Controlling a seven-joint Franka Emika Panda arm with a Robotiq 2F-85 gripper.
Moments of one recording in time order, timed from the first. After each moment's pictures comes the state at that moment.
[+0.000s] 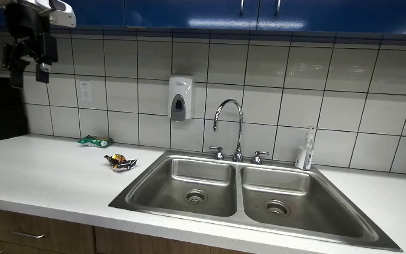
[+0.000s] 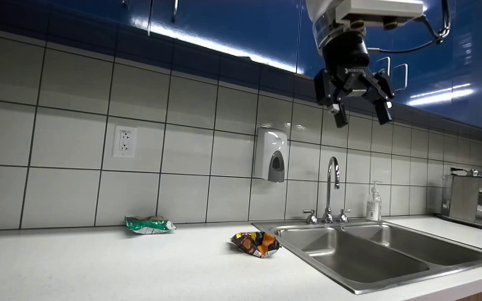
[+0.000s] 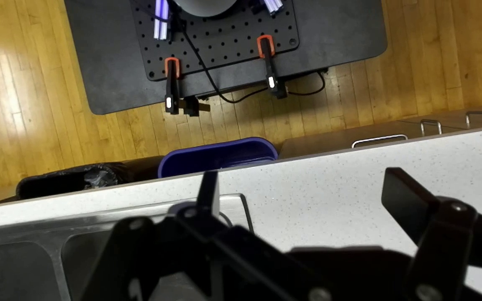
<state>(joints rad) 0.08 -0.53 0.21 -2.23 0.04 1.45 0.39</state>
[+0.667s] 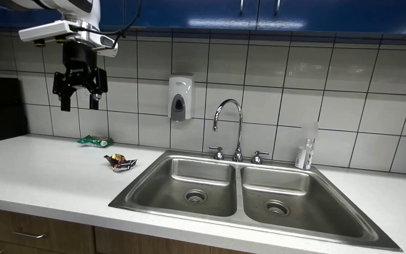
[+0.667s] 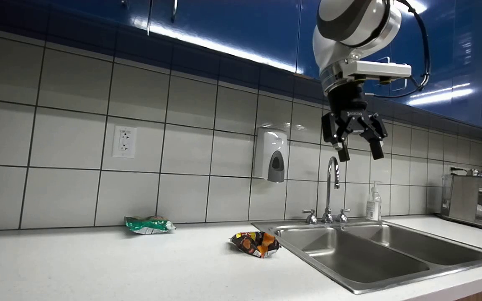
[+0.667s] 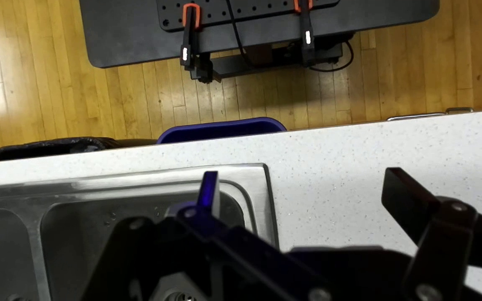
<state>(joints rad) 0.06 -0.39 0.07 -2.28 -0.06 1.63 0.19</state>
